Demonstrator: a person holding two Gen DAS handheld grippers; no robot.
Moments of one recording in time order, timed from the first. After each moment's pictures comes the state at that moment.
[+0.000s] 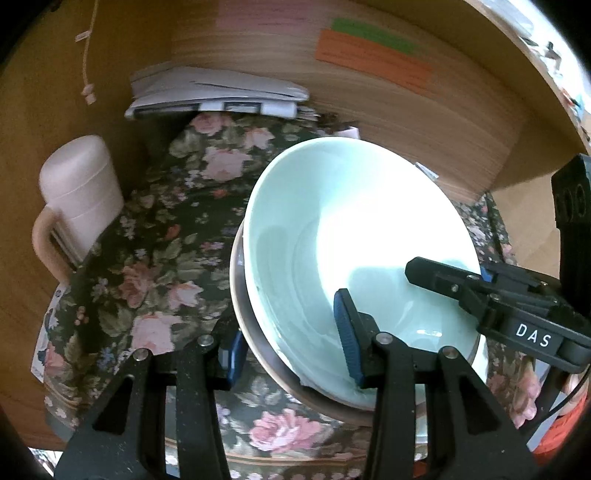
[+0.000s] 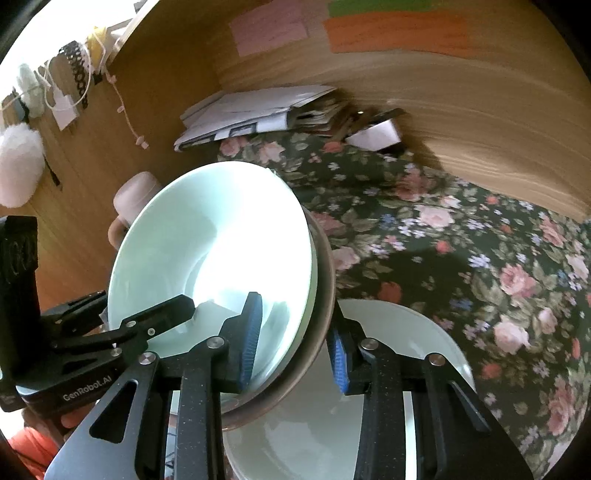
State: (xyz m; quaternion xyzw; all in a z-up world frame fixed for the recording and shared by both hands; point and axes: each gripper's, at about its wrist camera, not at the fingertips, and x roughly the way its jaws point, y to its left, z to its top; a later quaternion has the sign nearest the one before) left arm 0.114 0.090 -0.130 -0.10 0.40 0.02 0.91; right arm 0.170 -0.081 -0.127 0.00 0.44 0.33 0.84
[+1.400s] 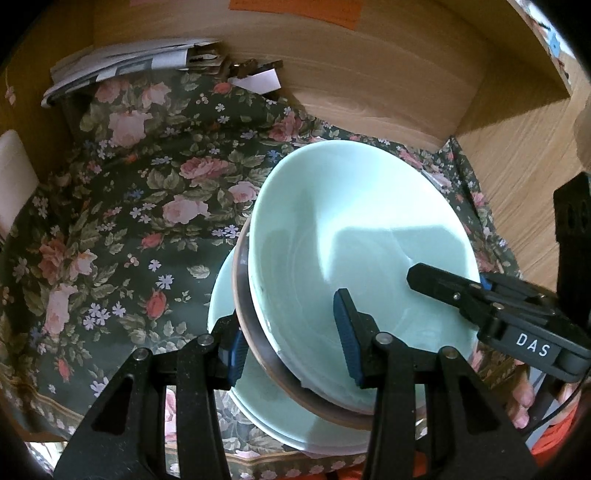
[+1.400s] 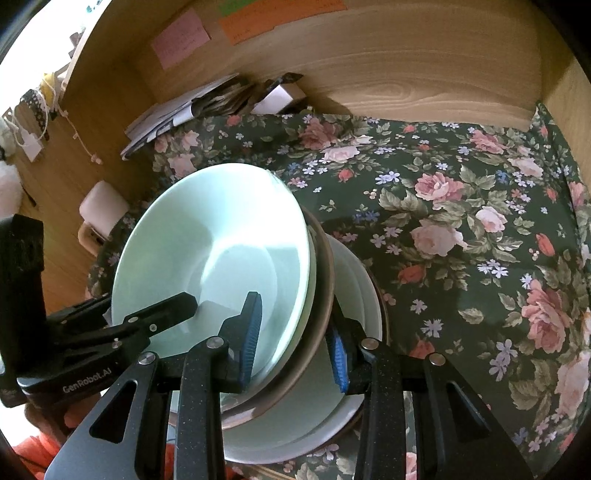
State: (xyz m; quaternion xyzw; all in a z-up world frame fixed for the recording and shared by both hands) left arm 0.132 0.004 -0.164 -0.09 0.45 -0.05 0.89; right arm 0.159 -0.177 -0.164 0.08 0.48 0.27 0.83
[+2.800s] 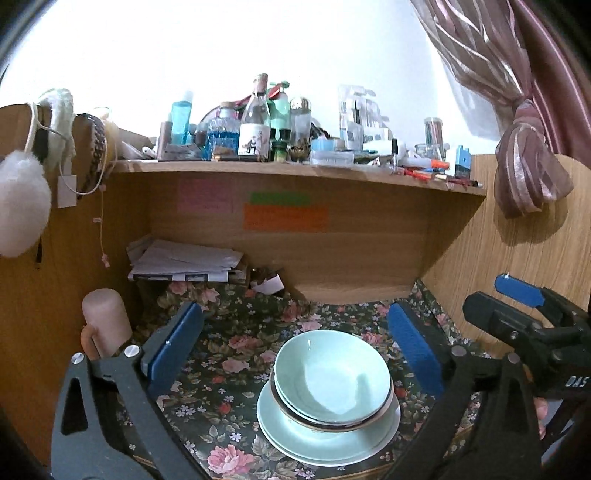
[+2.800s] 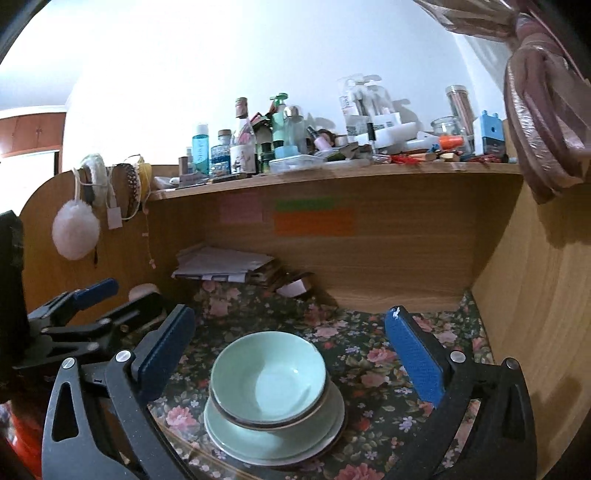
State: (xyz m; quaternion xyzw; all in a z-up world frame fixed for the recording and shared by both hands) left arm -0.011 -0.006 -0.028 -0.02 0.11 -0.01 0.99; right arm 0.016 -0.187 -0.022 0.02 0.15 0.21 0.97
